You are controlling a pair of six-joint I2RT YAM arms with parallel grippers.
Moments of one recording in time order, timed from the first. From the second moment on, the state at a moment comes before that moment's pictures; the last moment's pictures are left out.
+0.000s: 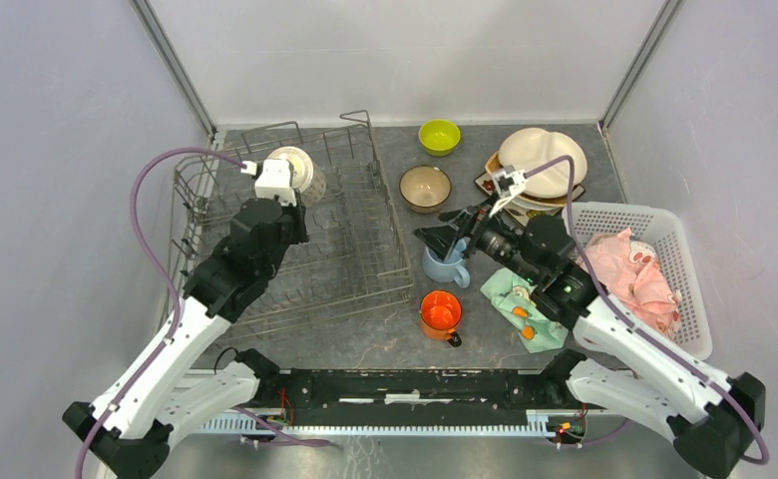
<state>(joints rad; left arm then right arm) -0.58 0.83 0.97 -0.46 -0.47 -0.18 0.71 0.93 0.76 0.18 -0.16 0.58</state>
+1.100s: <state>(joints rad) -0.13 1.22 1.01 -0.26 -0.10 -0.14 0.71 0.55 0.62 -0.08 -0.08 0.41</state>
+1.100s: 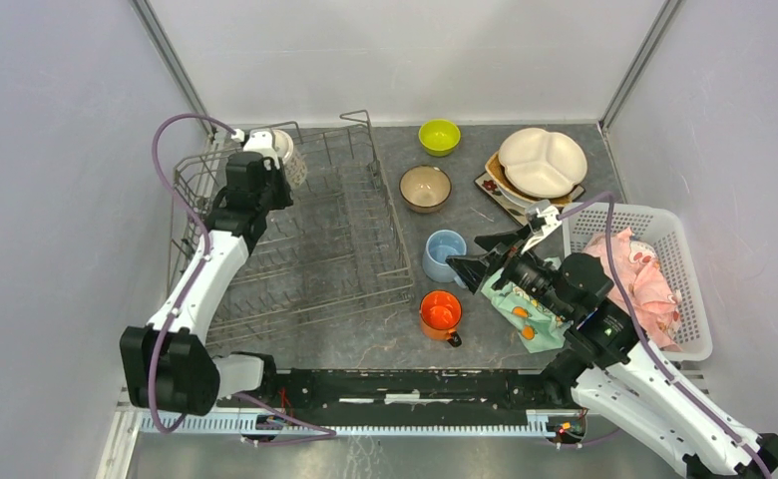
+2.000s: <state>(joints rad) -0.16 1.53 1.08 -0.12 -0.02 -0.20 0.71 0.67 0.66 -0.08 -0.07 0.42</state>
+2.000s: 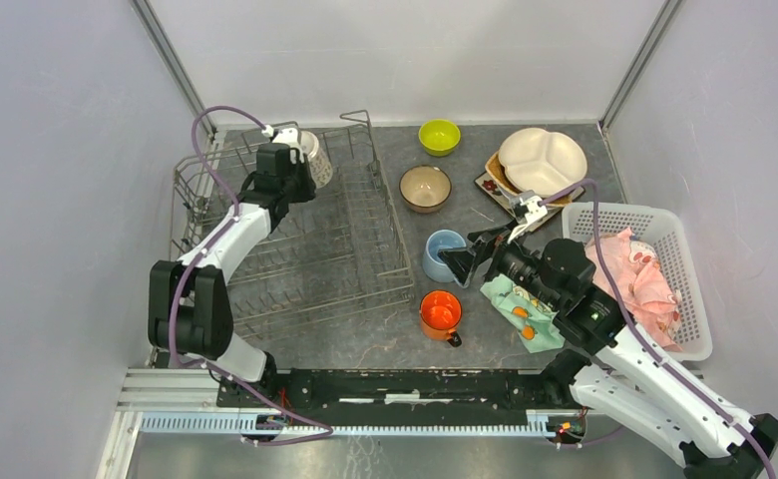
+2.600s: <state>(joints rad) -0.20 1.60 1.08 -0.13 -0.10 -0.22 0.71 0.66 0.67 -0.09 -0.05 0.42</state>
